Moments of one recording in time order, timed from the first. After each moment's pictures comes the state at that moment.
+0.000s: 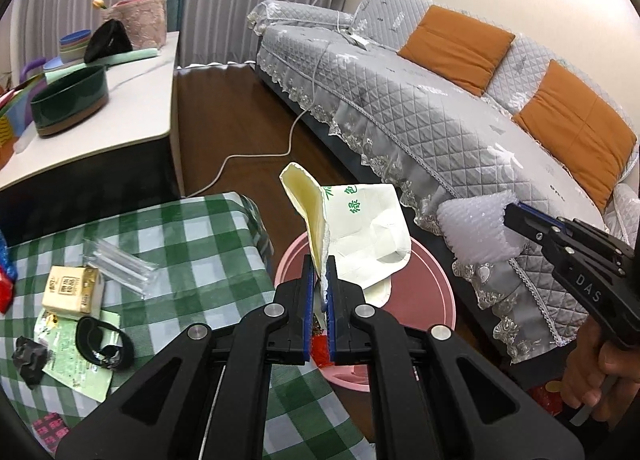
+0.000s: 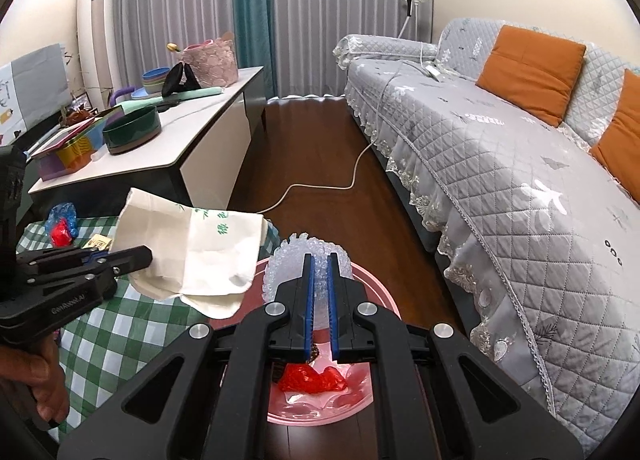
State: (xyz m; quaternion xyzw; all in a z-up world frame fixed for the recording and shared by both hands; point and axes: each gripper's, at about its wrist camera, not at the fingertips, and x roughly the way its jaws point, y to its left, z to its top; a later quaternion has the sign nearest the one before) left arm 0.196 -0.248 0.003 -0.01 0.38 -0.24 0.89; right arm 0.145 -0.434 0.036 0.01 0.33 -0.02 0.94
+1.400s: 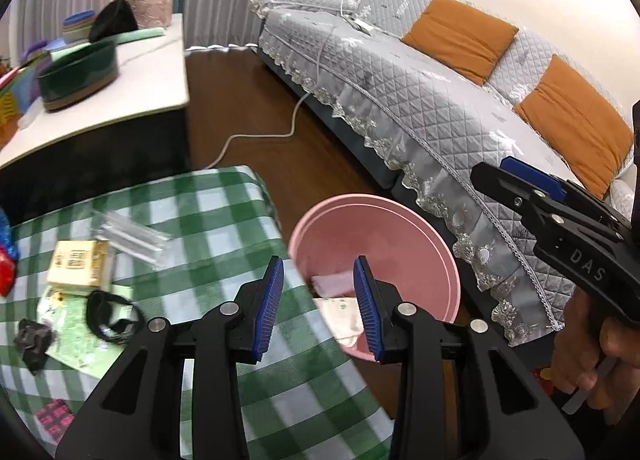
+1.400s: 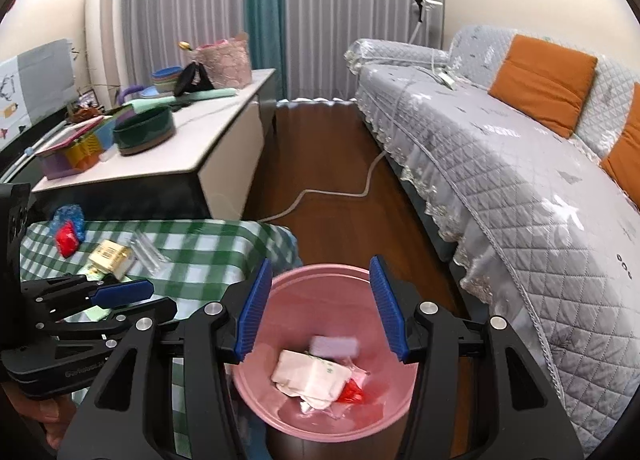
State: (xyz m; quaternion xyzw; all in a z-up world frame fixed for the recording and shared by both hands) left arm 0.187 -0.216 -0.001 -0.02 0.41 -0.24 0.88; right arm 0.159 -0.385 0.046 0.00 0.31 0.00 0.95
